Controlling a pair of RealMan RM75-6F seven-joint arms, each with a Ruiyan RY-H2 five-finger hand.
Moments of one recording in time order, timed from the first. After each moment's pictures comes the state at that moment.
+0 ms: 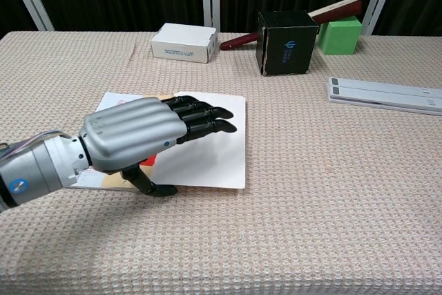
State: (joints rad) left arm -0.71 -1.73 0.05 -1.30 1.70 1.07 0.21; right arm 0.01 -1.32 -0.05 -1.29 -1.73 1.72 0.43
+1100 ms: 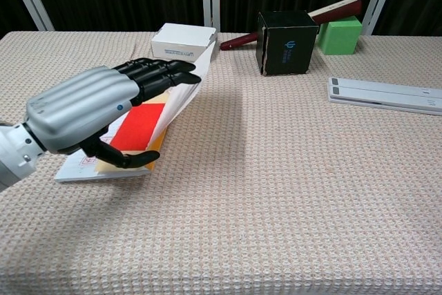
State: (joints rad) left arm -0.58 -1.74 0.05 -1.28 1.72 1.32 0.16; right arm 0.04 -1.31 -0.04 -1.33 -1.75 1.69 0.40
